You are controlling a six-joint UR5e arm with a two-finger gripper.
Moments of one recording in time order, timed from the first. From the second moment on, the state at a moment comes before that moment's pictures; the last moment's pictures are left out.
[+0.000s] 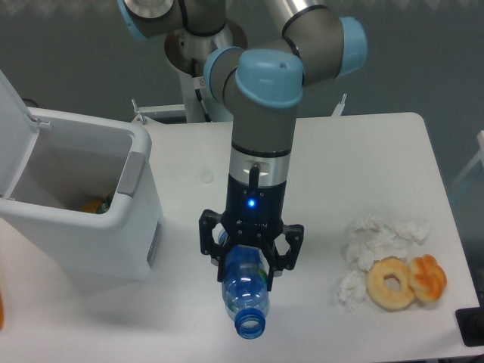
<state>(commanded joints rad) 2.43 -1.93 -1.38 -0.83 1.16 0.59</state>
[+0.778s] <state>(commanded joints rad) 2.48 -1.91 -1.41 -0.83 1.10 0.60</state>
